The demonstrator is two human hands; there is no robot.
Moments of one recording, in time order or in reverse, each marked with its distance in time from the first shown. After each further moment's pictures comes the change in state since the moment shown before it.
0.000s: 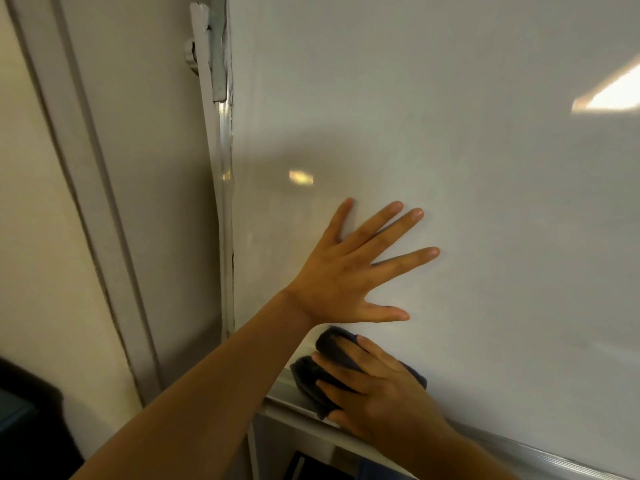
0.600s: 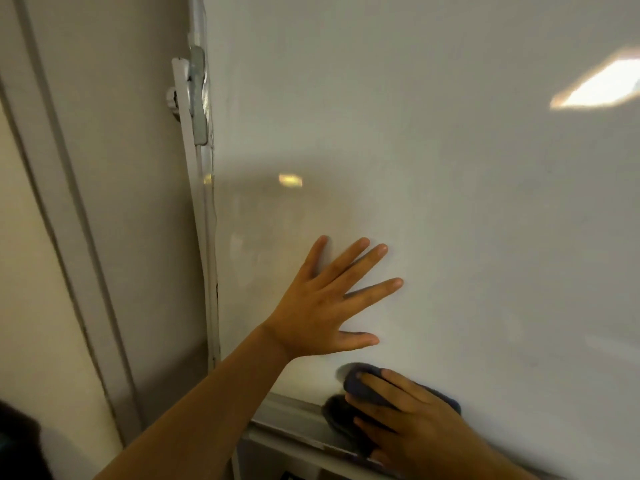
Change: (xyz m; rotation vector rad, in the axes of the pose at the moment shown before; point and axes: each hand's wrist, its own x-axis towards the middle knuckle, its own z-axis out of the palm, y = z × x) left_hand 0.003 0.012 -0.007 -0.027 -0.114 -0.036; right_hand -0.069 0.032 -0.020 0.069 0.074 0.095
